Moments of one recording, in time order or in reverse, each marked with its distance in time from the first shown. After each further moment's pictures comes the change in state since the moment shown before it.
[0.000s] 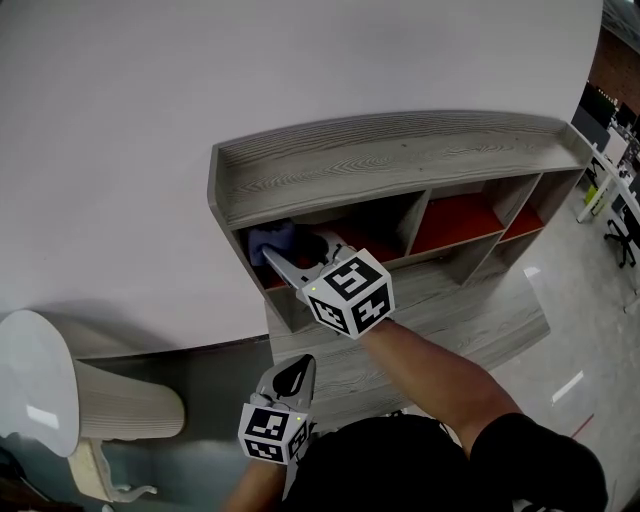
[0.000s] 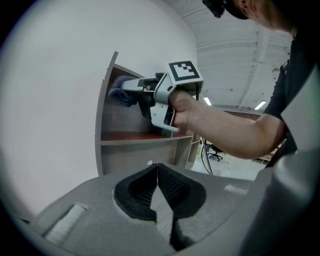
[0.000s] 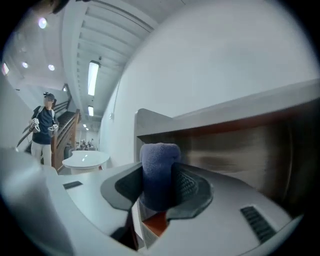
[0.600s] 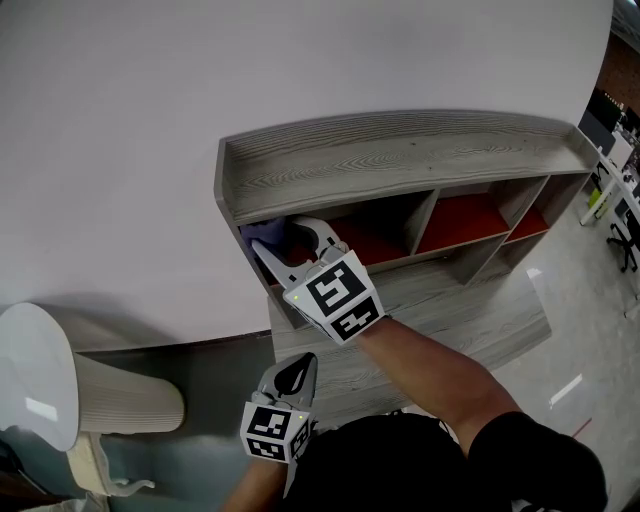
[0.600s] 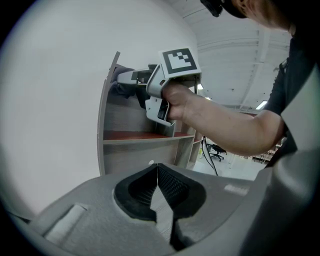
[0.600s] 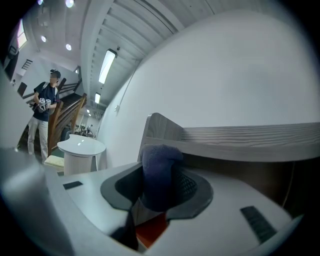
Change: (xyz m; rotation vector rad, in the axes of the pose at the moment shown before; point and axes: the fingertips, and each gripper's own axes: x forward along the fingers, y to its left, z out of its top) left arm -0.002 0.004 -0.001 -0.004 -0.002 0.018; right arm 0.013 0.019 0.022 -0.201 -0.020 -0.028
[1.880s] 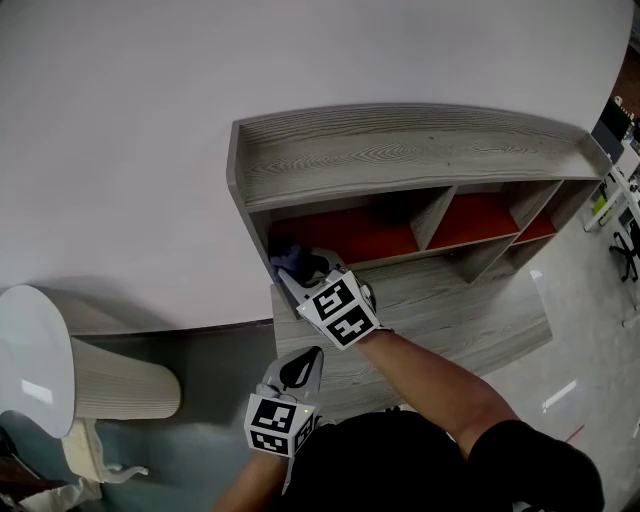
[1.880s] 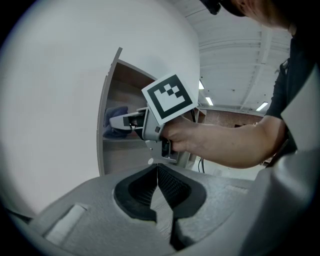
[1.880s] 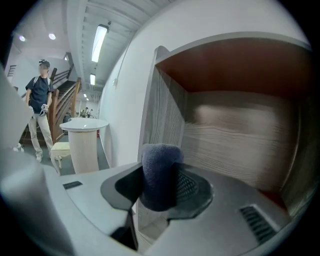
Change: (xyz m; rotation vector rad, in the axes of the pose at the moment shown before) left arm 0.004 0.001 -0.010 -0.020 0.017 -0.008; right arm 0.004 0.024 -0.131 0.035 0.308 0.020
